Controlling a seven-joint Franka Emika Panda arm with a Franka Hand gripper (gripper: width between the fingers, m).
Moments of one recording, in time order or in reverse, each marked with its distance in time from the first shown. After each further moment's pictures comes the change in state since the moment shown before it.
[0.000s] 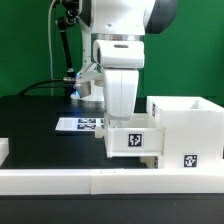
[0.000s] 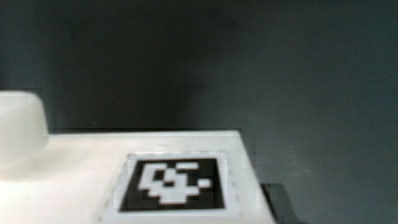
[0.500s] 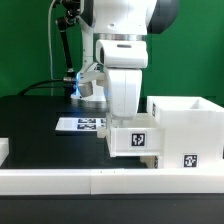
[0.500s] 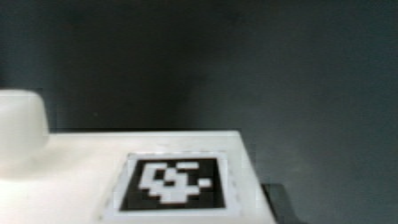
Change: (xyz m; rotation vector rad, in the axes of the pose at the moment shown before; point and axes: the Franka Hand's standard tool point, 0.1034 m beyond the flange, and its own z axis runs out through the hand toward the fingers) arm 0.006 0.001 -0.001 -0.003 -0.001 -0.024
